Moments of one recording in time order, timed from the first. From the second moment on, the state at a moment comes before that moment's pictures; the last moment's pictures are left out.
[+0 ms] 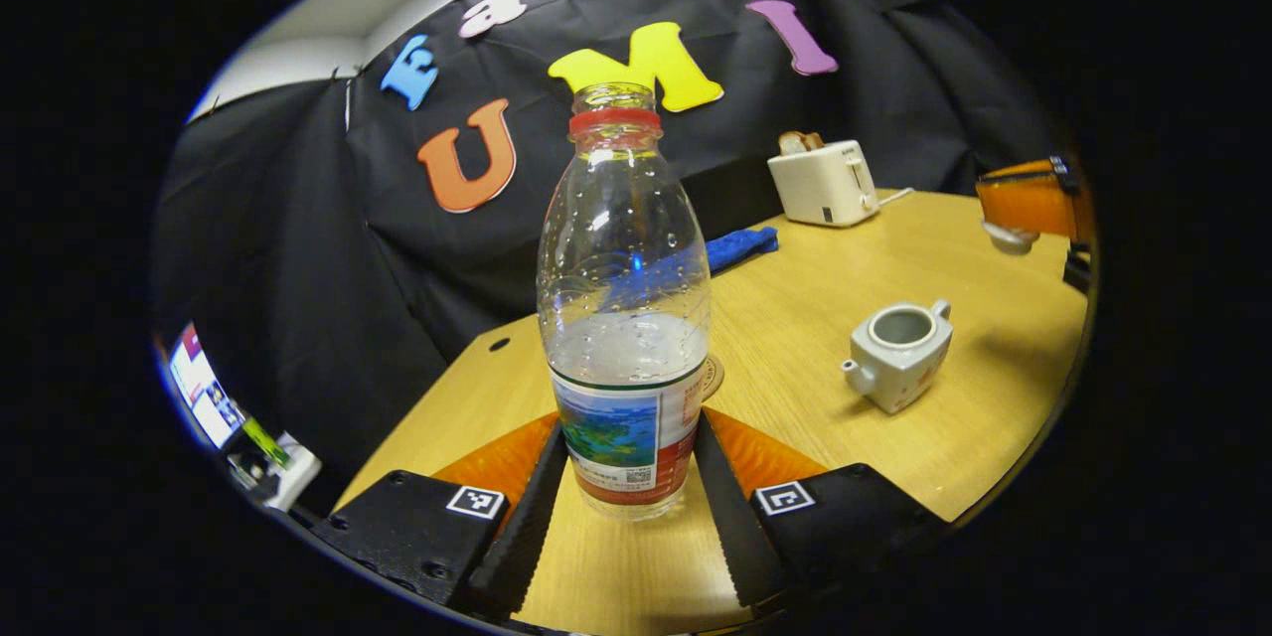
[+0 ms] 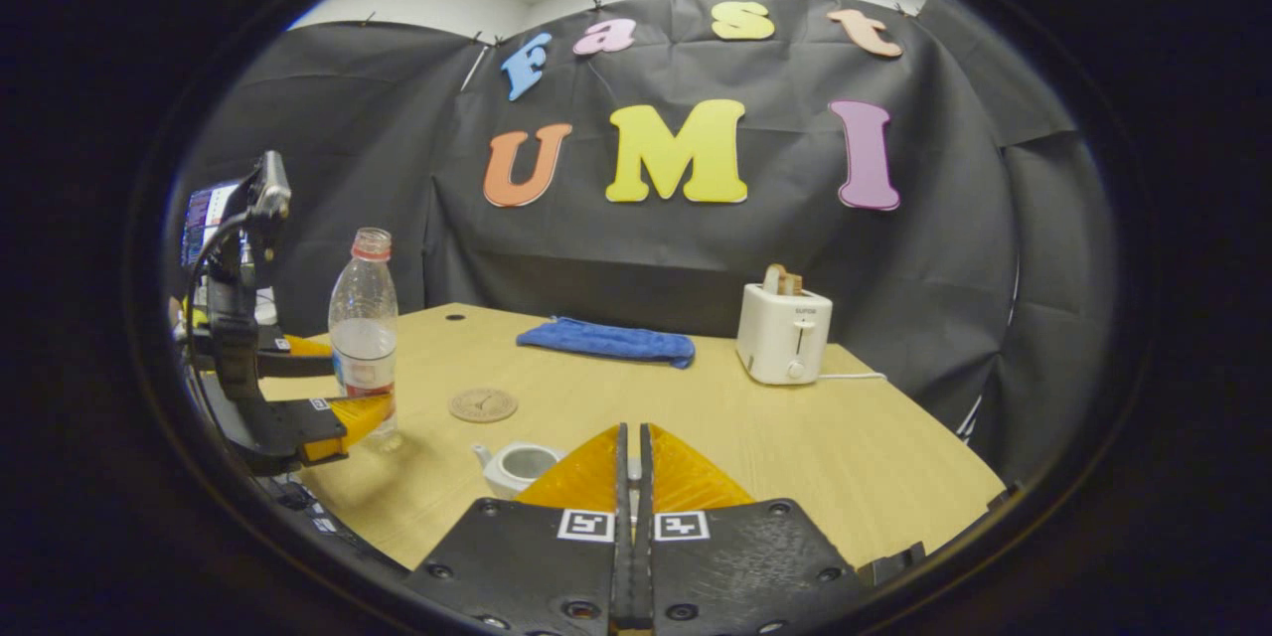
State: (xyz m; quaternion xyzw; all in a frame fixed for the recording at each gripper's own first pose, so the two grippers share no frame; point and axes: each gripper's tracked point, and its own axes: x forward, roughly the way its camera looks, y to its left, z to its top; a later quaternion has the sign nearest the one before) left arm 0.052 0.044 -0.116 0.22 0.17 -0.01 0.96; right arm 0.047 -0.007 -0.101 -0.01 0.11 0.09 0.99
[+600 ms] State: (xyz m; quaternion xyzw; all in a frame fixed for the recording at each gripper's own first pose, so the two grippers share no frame) left arm 0.046 0.055 -0.110 0.51 0.18 -0.02 0.84; right arm 0.037 -0.030 -0.109 0.00 0.12 0.09 0.99
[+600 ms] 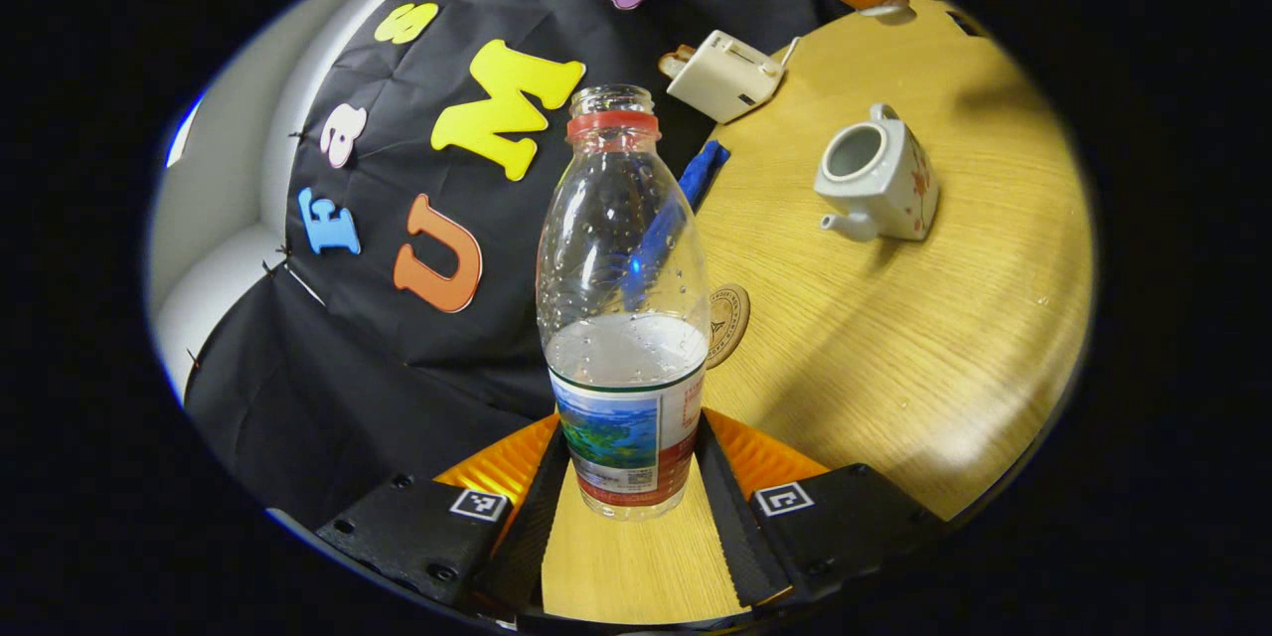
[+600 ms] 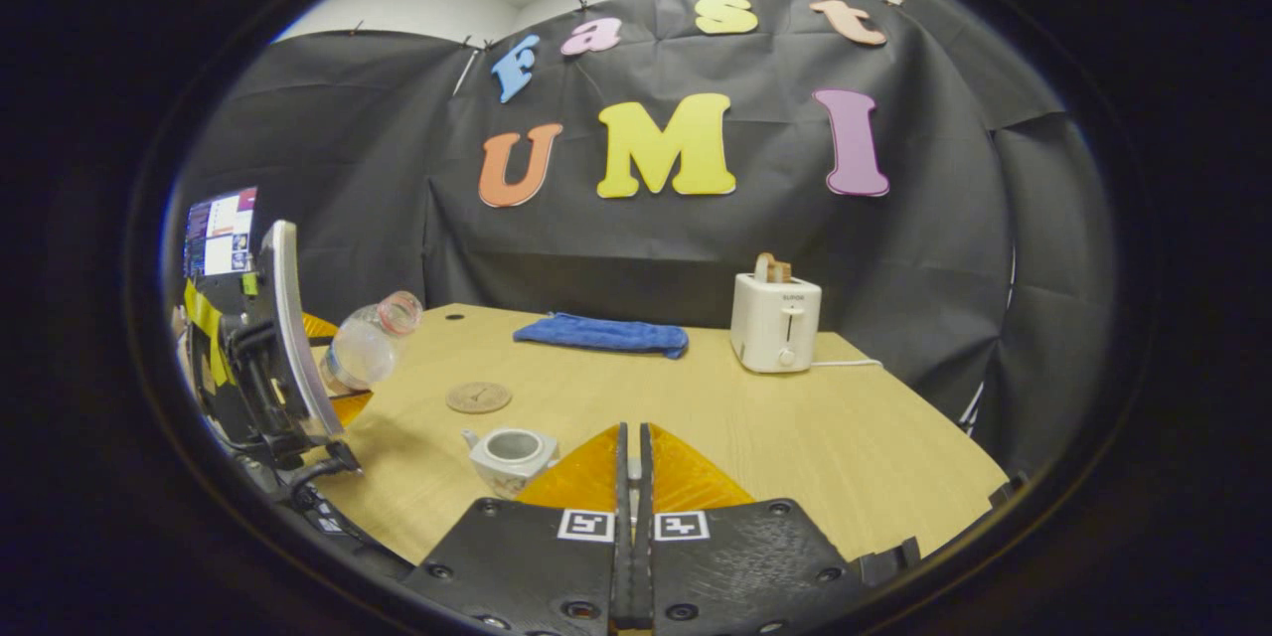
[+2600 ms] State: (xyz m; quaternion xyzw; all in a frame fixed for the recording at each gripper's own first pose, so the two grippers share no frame) left arm 0.096 0.032 -0.081 0.80 0.10 0.00 0.59; right arm 0.024 -0.071 -0.125 0.01 0.12 0.08 0.99
